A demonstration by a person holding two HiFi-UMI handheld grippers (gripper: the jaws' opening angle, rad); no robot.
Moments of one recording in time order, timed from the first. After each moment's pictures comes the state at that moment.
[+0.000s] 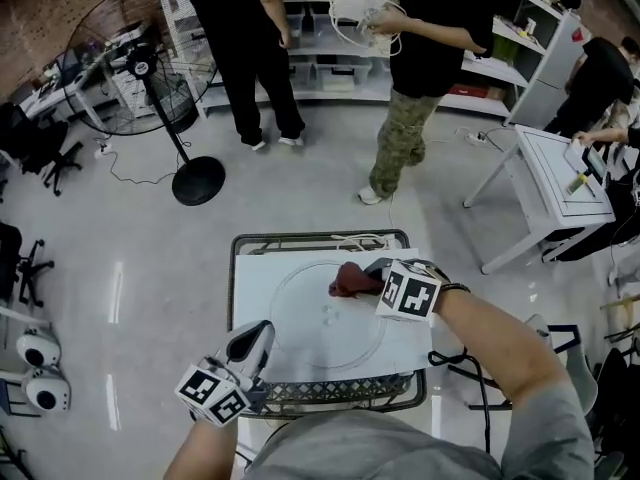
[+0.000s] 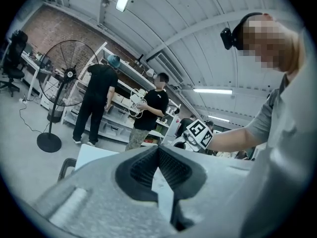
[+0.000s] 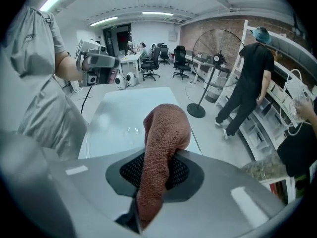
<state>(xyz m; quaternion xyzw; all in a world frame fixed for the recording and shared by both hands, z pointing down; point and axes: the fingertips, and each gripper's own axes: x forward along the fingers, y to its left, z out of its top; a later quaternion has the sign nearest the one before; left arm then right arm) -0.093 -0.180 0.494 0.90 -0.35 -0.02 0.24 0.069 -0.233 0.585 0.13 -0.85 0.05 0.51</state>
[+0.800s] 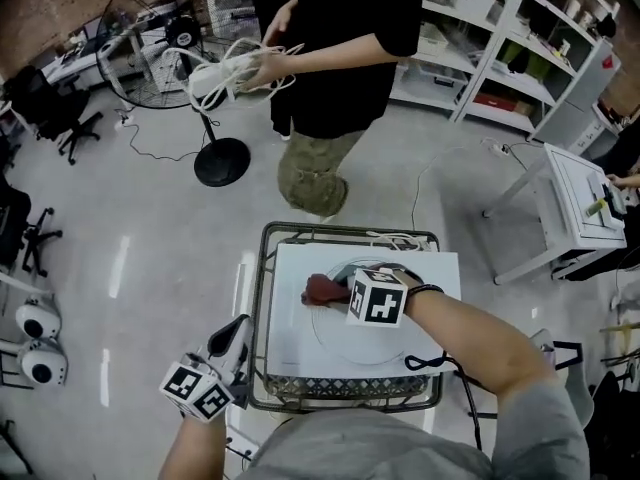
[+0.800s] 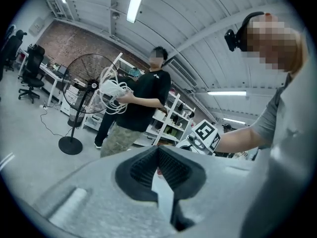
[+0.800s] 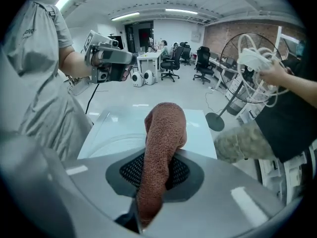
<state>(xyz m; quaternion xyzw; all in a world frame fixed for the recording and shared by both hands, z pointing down) -0.240 -0.192 0.507 0.87 -0.43 -0.03 0.25 -0.103 -0.230 0.603 0.01 -0.86 0.01 0.52</state>
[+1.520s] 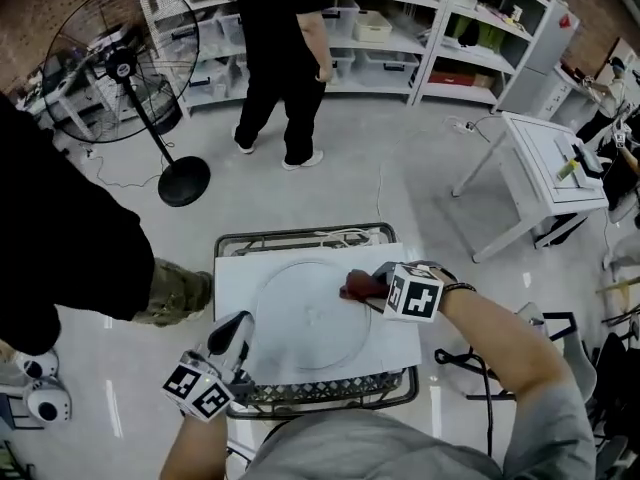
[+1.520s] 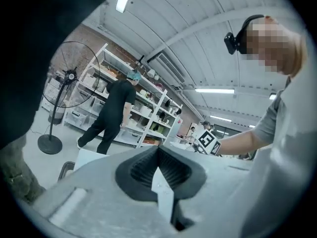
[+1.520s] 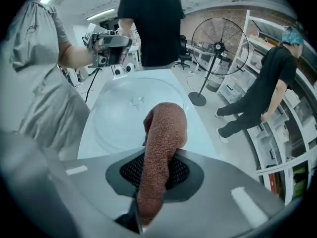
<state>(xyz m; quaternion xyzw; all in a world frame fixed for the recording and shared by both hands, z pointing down) -0.102 -0.208 0.492 0.90 -0.36 -0.03 0.24 0.116 -0.214 0.610 0.11 -0.82 0.07 0.55</state>
